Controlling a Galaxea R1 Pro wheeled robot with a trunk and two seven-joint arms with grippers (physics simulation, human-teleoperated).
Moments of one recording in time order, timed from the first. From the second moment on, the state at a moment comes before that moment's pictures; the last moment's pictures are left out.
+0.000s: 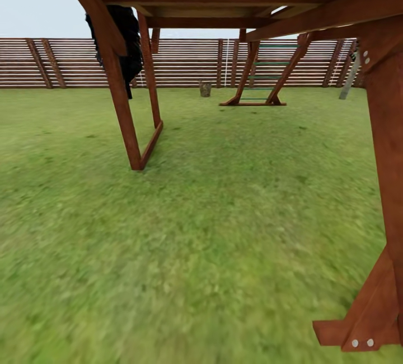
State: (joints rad) left arm -0.21 -0.04 0.20 -0.24 0.22 -0.14 0.02; right arm -0.23 0.00 0.03 -0.21 0.09 -0.42 0.01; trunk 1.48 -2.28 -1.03
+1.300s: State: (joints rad) left arm -0.21 -0.04 0.20 -0.23 0.23 -0.14 0.02; right arm -0.23 0.01 0.03 -0.21 0.09 -0.42 0.01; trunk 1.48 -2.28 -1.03
